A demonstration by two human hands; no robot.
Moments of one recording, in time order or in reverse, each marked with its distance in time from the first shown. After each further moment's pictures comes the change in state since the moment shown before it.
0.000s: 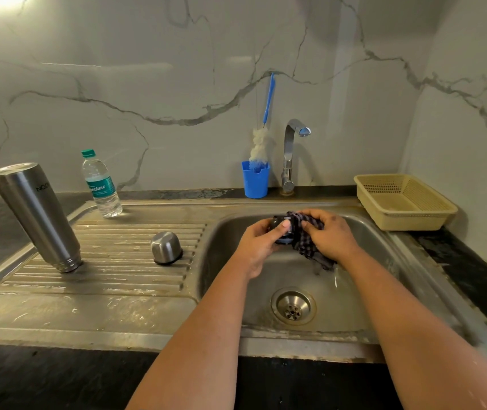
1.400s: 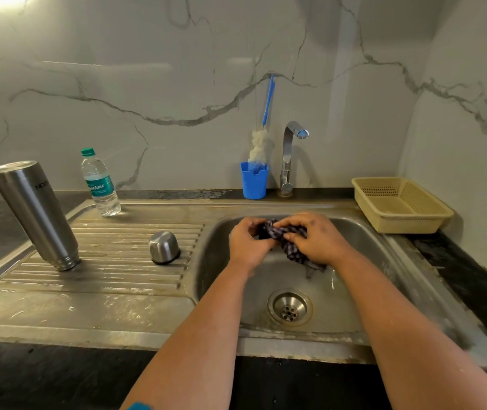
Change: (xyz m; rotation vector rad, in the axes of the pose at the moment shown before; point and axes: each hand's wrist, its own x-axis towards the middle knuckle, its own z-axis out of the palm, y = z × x) left_hand 0.003 -0.010 -0.003 0.529 0.346 0.239; right_hand -0.001 -0.009 0.000 -0.239 -0.155 -0.275
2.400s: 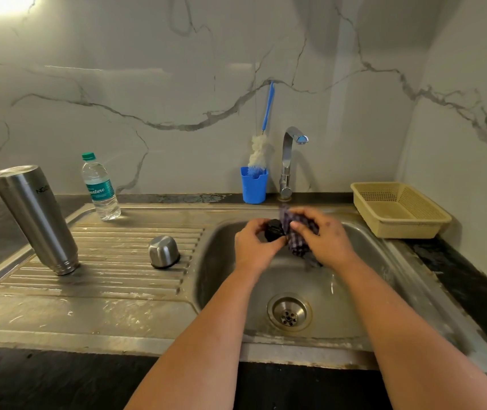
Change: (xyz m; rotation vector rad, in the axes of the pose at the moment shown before) left_hand 0.002 0.002 0.007 0.036 0.058 0.000; right_hand -0.007 -0.002 -0.004 0.187 0.215 0.107
